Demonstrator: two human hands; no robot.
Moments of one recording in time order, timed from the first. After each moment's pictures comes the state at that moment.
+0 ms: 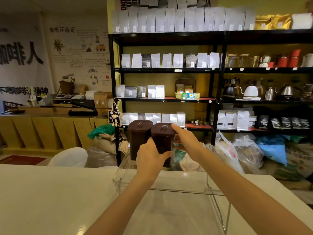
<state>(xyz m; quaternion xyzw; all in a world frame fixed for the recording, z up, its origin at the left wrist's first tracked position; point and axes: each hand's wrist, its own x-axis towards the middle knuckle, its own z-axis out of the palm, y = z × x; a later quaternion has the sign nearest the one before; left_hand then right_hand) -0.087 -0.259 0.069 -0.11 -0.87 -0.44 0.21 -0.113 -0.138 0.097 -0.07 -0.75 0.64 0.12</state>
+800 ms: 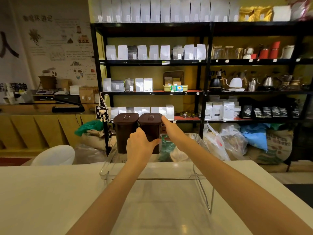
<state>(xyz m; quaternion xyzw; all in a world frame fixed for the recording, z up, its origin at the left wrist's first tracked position) -0.101 -0.245 0.069 -0.09 -0.88 -0.41 0.22 -0.110 -0.139 0.097 -0.07 -0.78 0.61 0.11</state>
